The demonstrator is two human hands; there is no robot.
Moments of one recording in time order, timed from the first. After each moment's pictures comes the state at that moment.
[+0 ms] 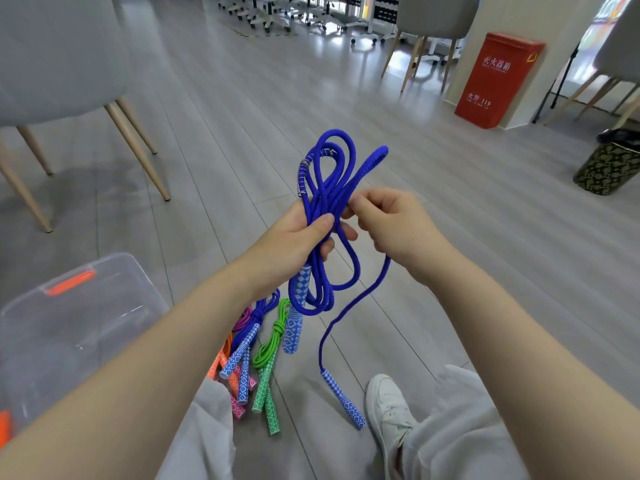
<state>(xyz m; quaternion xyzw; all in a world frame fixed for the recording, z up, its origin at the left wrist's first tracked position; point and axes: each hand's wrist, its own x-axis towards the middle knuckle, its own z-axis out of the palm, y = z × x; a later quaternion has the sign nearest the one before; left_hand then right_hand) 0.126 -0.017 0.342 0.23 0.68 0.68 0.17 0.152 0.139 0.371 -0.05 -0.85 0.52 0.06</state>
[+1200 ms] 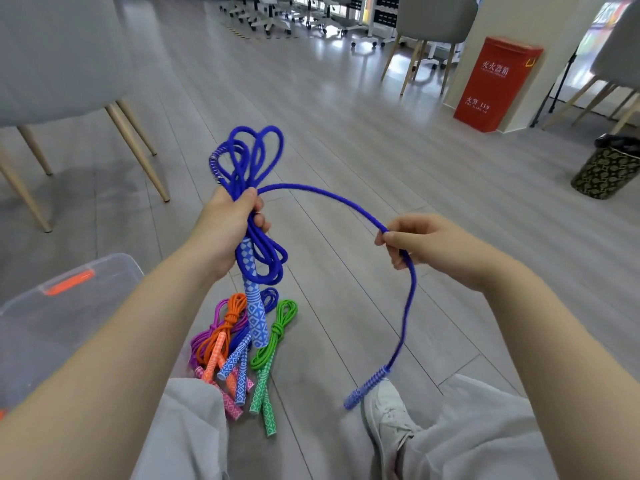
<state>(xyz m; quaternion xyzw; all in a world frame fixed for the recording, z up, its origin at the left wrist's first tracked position) 0.079 -0.059 0.336 0.00 0.63 0.78 0.05 0.169 0.200 0.368 -0.05 -0.86 0.49 -0.11</state>
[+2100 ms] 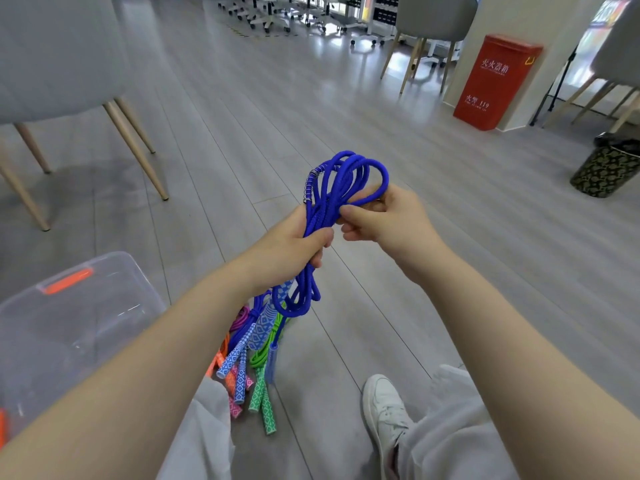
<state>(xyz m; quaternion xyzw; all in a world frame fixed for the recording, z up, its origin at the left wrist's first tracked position) 0.116 -0.017 0.333 0.22 0.76 0.59 0.15 0.148 0.143 0.365 -0.06 -0.76 0.64 0.07</state>
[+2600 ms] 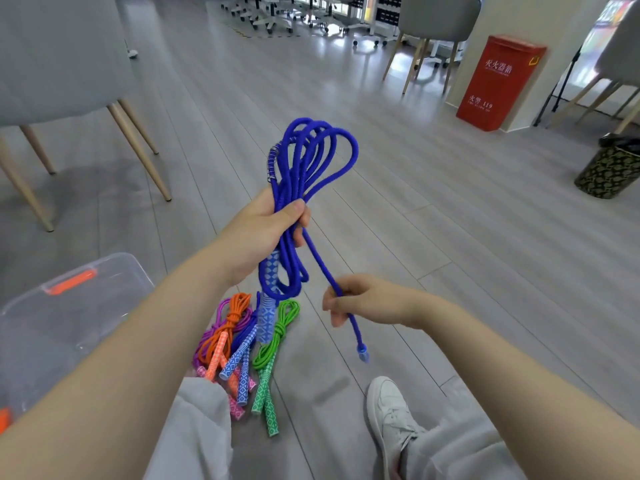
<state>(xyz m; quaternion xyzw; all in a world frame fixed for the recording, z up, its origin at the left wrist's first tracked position) 0.100 -0.044 0.344 0.16 0.70 0.68 0.13 0.165 0.146 0.301 0.03 -0.85 0.43 -0.29</state>
